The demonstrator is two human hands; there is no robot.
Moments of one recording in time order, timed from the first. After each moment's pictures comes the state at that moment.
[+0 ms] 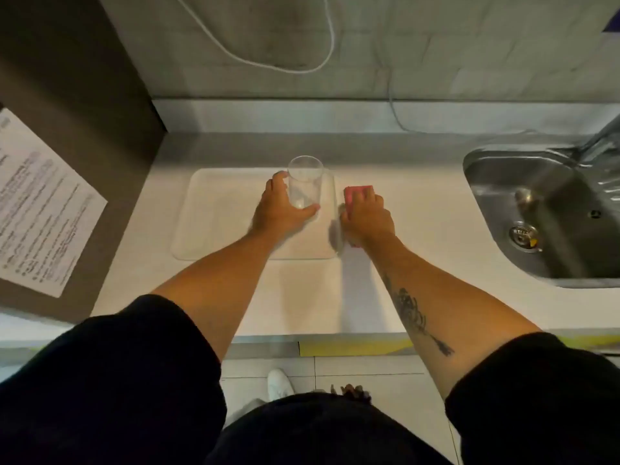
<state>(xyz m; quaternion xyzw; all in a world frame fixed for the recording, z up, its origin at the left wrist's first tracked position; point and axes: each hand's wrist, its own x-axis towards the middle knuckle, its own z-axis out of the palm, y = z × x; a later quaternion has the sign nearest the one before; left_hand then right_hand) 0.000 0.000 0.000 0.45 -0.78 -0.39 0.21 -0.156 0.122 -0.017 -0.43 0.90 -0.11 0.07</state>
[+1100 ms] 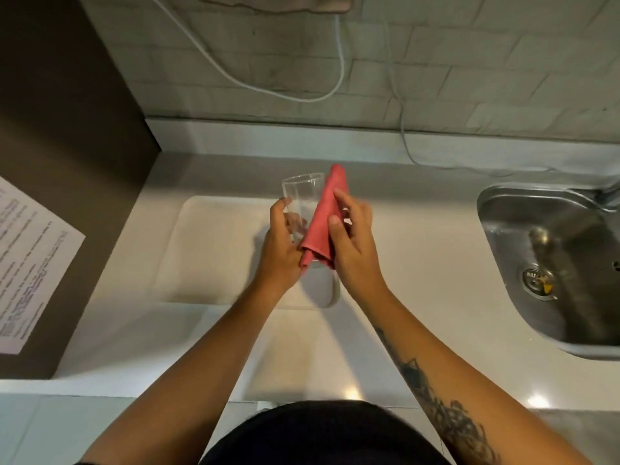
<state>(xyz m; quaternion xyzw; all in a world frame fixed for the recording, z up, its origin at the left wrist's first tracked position) -0.025 0.003 0.016 0.34 -0.66 -0.59 0.32 -0.129 0.098 0.046 -0.39 0.67 -0.60 0.21</state>
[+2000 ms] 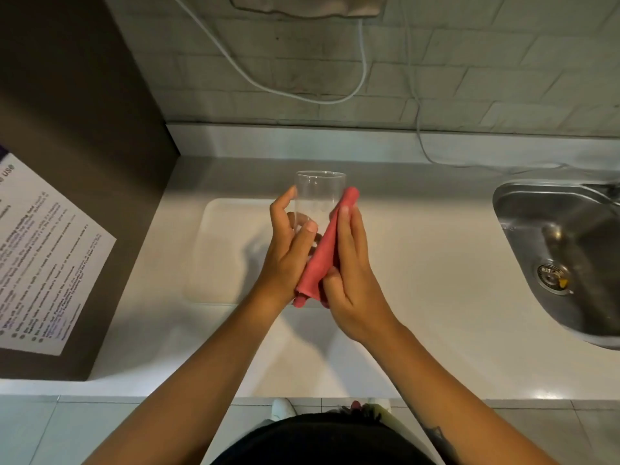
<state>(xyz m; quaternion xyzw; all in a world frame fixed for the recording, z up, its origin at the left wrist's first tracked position) 0.034 -0.002 0.051 0.23 -0.66 -0.61 0.38 -0.049 0.116 0.060 -0.54 0.67 -0.48 0.17</state>
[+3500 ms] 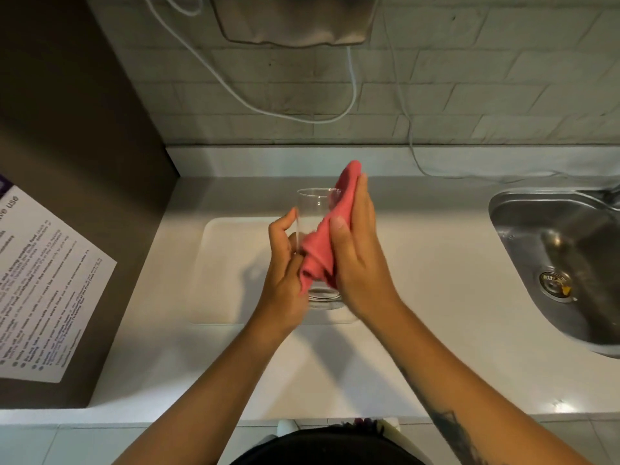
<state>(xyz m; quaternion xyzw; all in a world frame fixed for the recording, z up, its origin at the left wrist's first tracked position) 0.034 0.015 0.074 0.23 -0.62 -0.66 0.35 -0.062 0.091 0.122 -0.45 0.66 -0.58 0.18</state>
